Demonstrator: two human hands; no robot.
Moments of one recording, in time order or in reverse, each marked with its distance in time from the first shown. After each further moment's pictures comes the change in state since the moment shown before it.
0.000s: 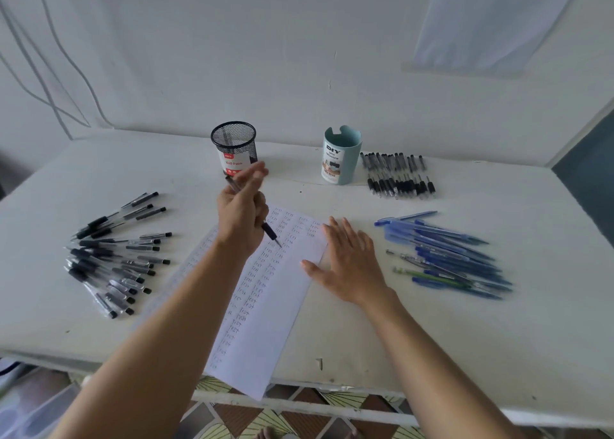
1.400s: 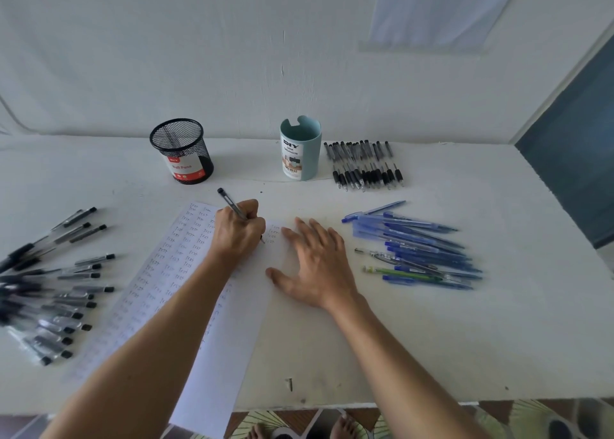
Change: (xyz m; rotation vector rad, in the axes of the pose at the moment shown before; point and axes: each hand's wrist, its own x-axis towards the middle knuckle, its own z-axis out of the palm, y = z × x) left_hand 0.025 -0.064 0.003 1.103 -0.240 0.225; right_hand 0.006 0.005 0.006 0.085 0.100 0.033
